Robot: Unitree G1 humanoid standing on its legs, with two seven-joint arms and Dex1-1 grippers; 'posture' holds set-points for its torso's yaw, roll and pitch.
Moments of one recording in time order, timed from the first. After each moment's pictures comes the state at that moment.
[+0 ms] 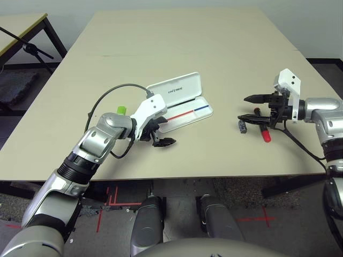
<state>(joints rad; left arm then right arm) -0.58 0.63 -0.40 0.00 -0.18 0.63 -0.96 -0.66 -0.70 -0.01 0.59 0.18 0.14 1.32</state>
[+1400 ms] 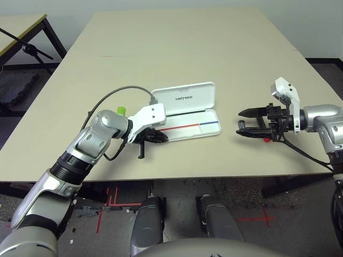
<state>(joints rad) -0.53 0.75 -0.41 -0.06 -0.10 0.39 -1.23 -0.54 -0.79 0.06 0.28 0.31 0.46 1.42</state>
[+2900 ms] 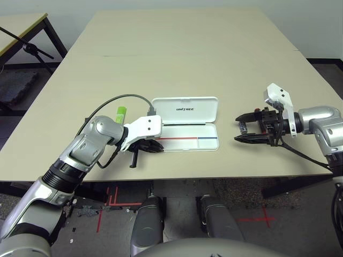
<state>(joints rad) -0.48 0.76 -0.40 -0.09 -0.06 0.38 -1.25 -0.53 -0.79 0.10 0.28 0.28 0.42 1.41</state>
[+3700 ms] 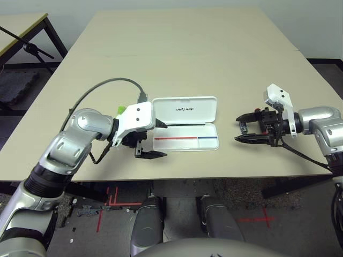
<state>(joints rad) -0.46 0.82 -0.20 -0.32 -0.26 0.47 -1.25 -0.53 -0.78 0.08 0.29 0.30 0.40 1.41</state>
